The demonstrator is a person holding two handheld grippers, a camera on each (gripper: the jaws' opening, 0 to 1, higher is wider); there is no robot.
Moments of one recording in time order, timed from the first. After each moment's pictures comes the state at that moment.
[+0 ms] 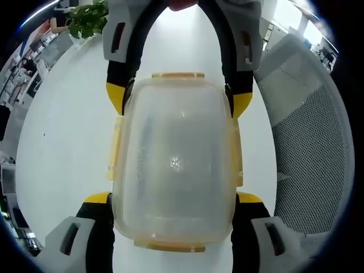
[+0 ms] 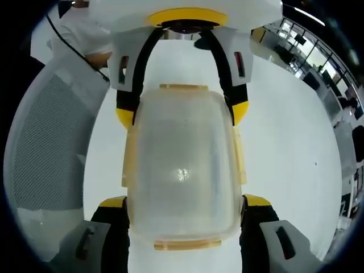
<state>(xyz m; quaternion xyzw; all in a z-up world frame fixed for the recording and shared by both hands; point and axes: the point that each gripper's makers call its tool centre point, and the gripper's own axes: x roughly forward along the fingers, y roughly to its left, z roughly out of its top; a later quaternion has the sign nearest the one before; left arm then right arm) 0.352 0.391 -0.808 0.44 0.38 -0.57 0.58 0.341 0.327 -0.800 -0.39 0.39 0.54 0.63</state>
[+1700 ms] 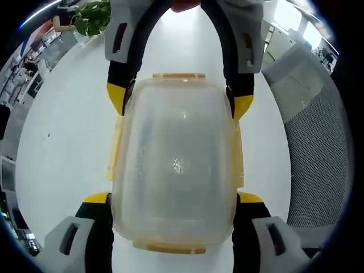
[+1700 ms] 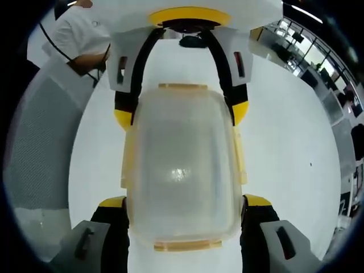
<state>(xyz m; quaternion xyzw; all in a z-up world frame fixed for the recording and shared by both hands) 0.400 0.385 -0.808 0.44 0.38 -0.57 0.58 0.390 0.324 -0.801 -0.39 0.40 0.53 0.64</state>
